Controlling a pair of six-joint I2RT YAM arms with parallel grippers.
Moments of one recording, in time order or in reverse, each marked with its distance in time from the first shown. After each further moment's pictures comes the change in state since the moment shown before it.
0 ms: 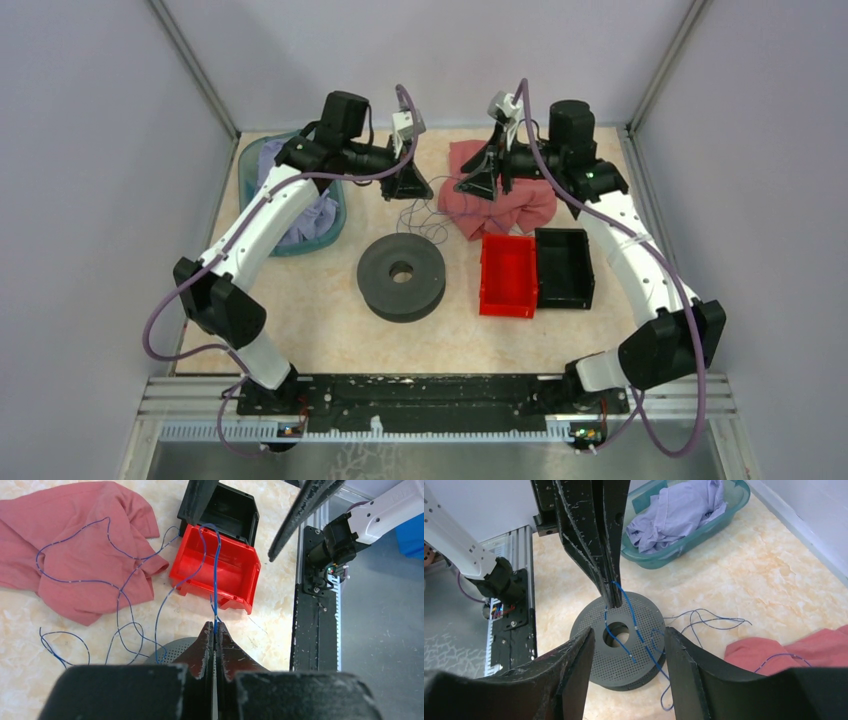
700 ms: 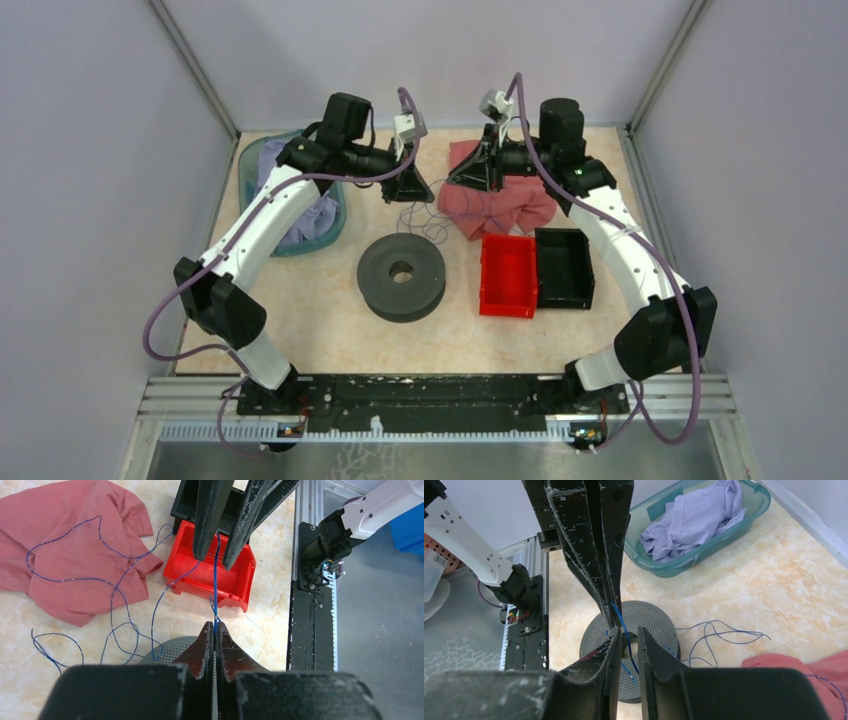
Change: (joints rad) left arm -0.009 0.000 -0.001 -0.029 0.011 0.019; right arm 0.024 0.052 0.000 0.105 -0.043 0.097
